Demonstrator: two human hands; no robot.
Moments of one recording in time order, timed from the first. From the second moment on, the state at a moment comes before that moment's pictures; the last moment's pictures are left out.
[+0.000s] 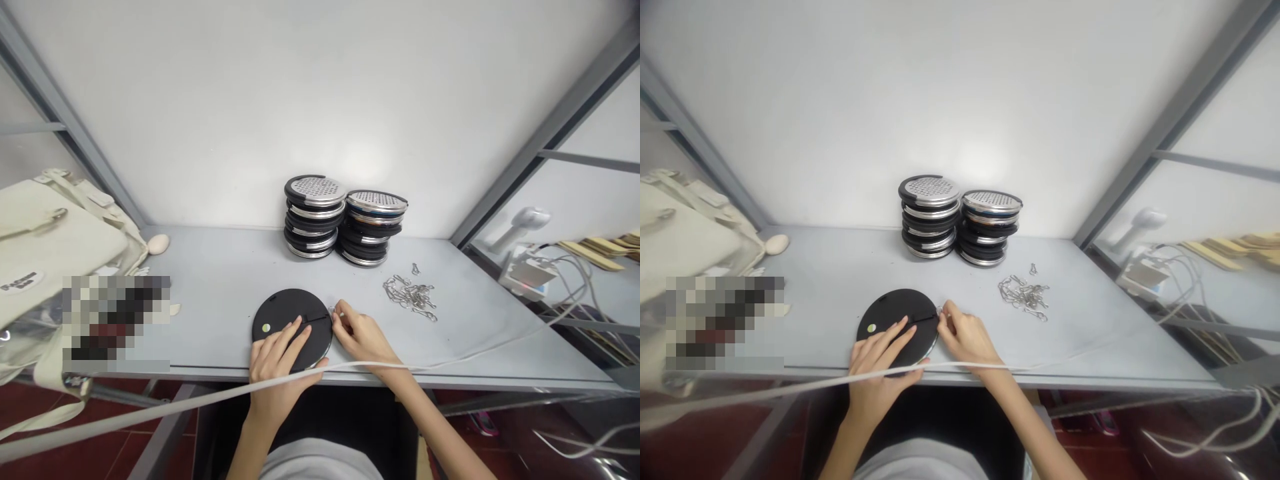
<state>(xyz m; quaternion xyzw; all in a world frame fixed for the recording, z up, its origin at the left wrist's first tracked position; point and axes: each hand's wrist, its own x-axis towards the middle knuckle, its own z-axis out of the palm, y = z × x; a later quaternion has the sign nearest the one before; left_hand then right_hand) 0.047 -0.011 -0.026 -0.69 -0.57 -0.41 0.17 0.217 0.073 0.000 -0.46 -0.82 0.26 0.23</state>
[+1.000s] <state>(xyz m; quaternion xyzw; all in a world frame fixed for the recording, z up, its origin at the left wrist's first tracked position) 0.048 -0.016 -0.023 -0.70 -0.56 -0.41 0.14 0.217 0.077 -0.002 -0.46 -0.86 0.15 0.17</state>
